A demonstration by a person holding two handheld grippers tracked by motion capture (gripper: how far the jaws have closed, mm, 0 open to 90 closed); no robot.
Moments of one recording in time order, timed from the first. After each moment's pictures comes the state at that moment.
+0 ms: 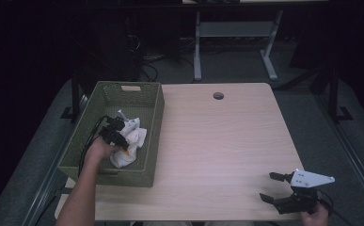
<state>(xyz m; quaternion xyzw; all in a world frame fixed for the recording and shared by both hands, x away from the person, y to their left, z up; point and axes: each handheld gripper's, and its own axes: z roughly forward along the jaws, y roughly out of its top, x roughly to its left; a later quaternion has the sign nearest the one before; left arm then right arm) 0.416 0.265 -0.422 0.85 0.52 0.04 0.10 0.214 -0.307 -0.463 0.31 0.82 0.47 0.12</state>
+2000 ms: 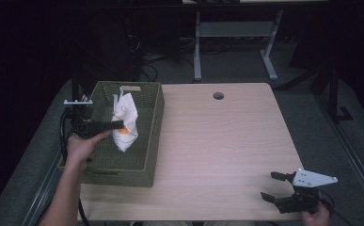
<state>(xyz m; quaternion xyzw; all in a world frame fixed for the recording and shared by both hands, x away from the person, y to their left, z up) 0.367 0.312 -0.341 0.69 0.54 0.00 0.48 0.214 -0.310 -0.463 0.32 0.81 0.48 0.12</state>
